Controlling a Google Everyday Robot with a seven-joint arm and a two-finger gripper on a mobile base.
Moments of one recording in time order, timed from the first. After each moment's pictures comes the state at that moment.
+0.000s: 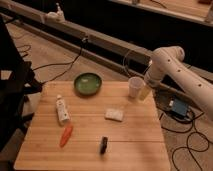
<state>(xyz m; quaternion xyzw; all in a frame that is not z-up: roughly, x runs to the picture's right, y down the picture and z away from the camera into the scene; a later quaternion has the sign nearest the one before) 0.238 0.010 0.792 -0.27 0.00 0.27 0.92</state>
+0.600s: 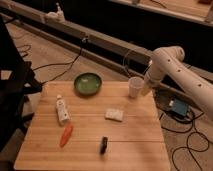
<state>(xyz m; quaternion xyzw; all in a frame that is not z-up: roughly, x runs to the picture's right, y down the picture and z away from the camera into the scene) 0.238 0.010 0.792 -0.27 0.00 0.27 0.92</state>
